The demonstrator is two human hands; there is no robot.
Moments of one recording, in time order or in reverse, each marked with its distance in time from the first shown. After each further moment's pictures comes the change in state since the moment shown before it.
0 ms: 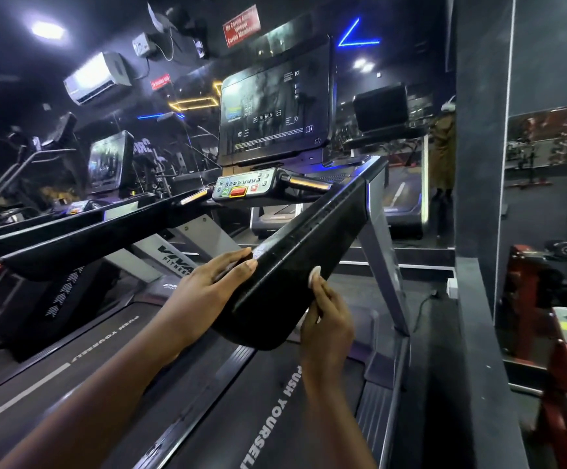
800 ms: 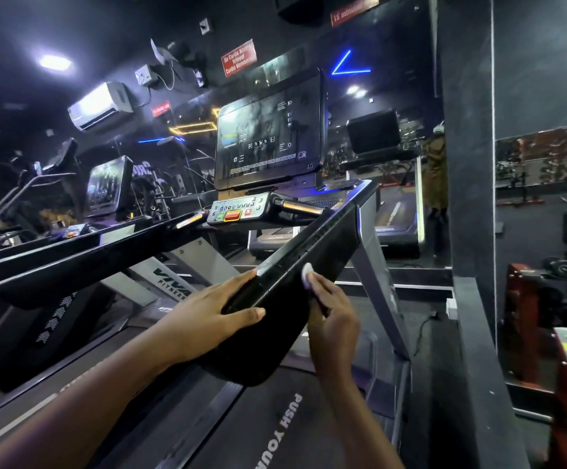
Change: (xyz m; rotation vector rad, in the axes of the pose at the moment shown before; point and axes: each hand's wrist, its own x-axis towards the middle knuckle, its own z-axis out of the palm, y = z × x) left_hand 0.011 0.039 -0.002 0.435 -0.243 -0.015; right_hand 0.050 -0.002 -0.010 0.147 -0.131 -0.063
